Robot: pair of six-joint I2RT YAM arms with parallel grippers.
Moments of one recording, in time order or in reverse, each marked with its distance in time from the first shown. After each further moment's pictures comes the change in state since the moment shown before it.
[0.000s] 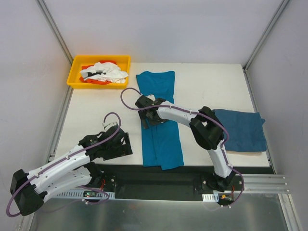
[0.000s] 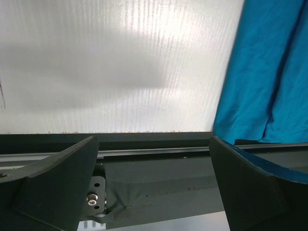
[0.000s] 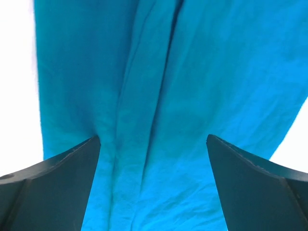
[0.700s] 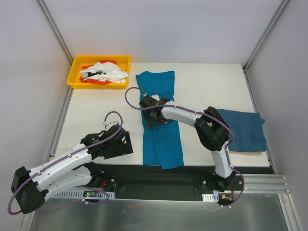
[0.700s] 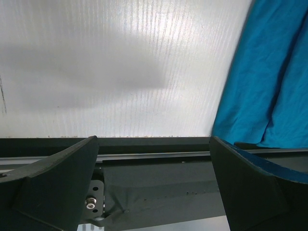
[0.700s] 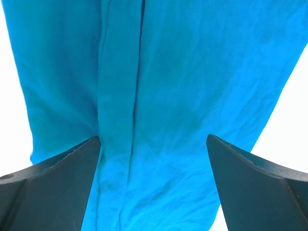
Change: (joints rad) left arm 0.000 0.031 0.011 0.013 -0.021 0.001; right arm -0.019 -0.053 -0.056 -0.012 0.025 0.008
